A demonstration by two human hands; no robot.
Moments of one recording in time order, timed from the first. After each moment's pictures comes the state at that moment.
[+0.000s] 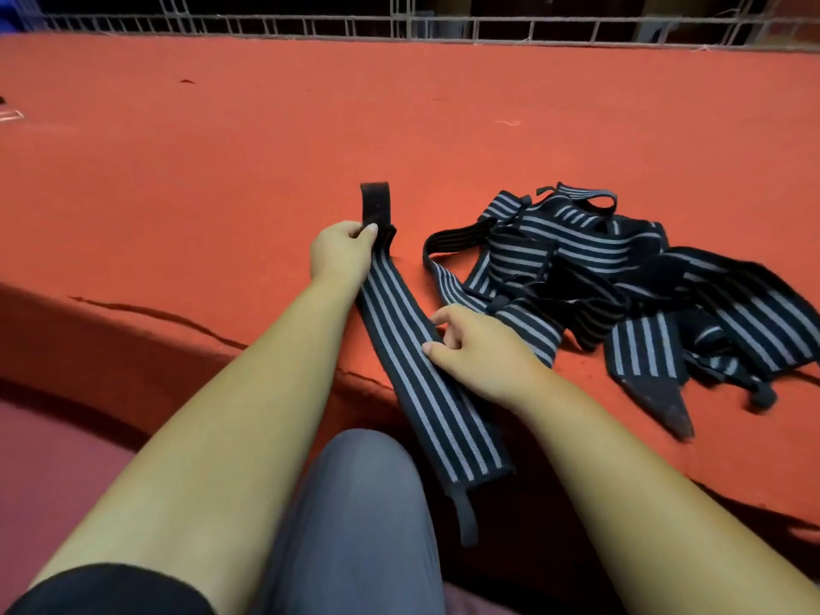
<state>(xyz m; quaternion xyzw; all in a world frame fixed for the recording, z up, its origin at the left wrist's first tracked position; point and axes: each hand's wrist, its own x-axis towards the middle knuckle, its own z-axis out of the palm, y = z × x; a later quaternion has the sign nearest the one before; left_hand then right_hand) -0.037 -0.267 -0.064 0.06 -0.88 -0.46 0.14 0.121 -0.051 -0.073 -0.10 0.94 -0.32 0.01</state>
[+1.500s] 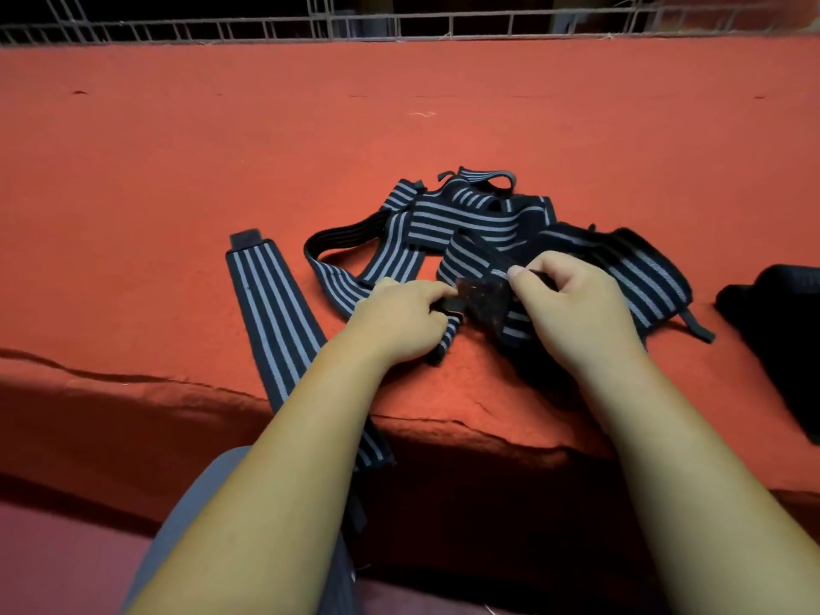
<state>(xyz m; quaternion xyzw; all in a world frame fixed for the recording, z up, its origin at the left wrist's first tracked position) 0.084 -0.080 -0.070 -0.24 -0.94 -0.22 -0.06 0.178 0.117 -0.042 0.10 0.87 -0.42 -0.23</state>
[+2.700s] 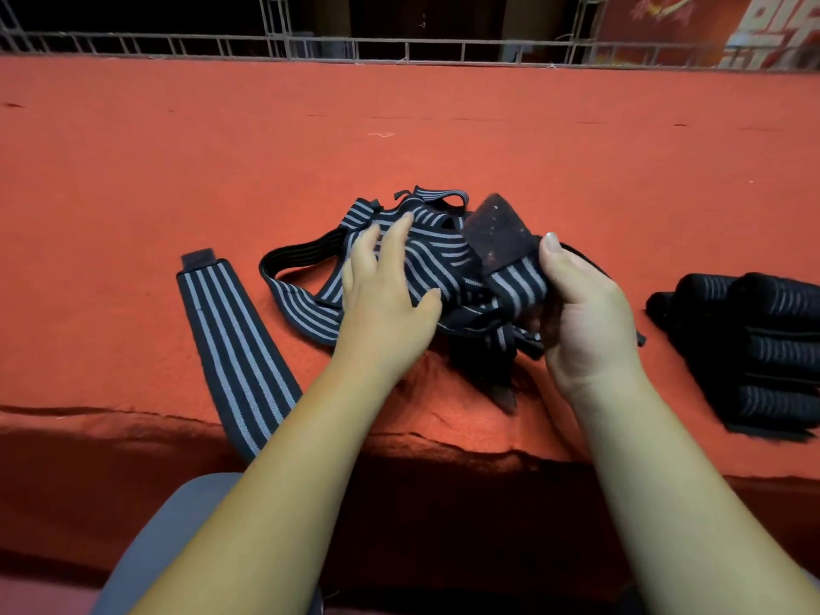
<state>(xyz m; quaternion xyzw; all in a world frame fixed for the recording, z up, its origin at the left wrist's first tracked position) 0.131 -0.045 -0.035 -0.19 -0.87 -0.44 0.11 0.203 0.134 -0.023 0.06 0.56 -0.79 -0.25</state>
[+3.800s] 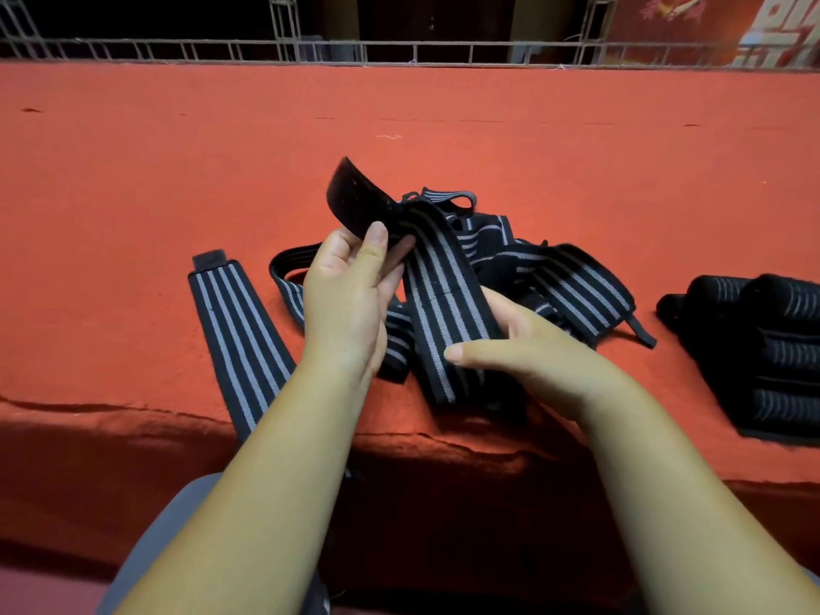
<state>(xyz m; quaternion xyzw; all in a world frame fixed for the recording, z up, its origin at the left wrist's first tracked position) 0.125 -0.053 -0.021 -0.09 -0.44 -0.89 0.02 0.215 0.122 -0.026 -0.08 0.75 -0.65 0.06</state>
